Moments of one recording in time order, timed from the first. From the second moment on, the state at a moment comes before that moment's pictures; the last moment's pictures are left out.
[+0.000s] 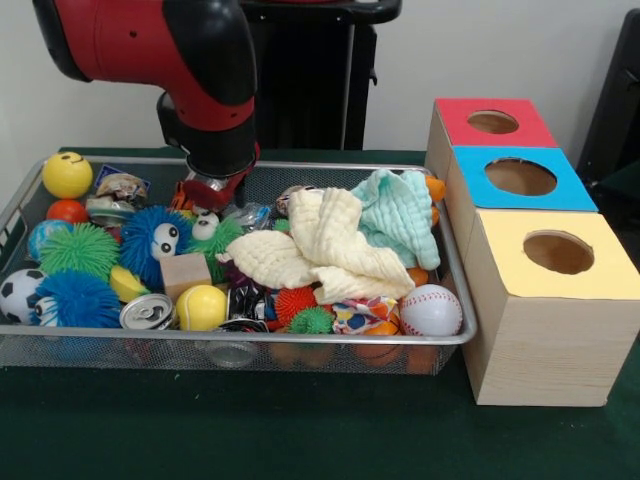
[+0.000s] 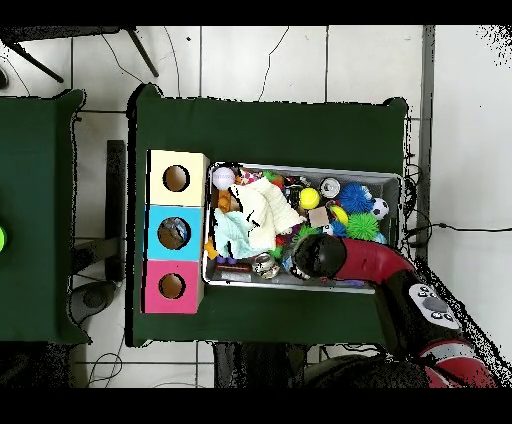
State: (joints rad) arm -0.60 -0.43 0.16 1.68 -0.40 0.61 0.46
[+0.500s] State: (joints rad) arm -0.64 -0.39 0.18 1.62 -0.34 0.75 0.46
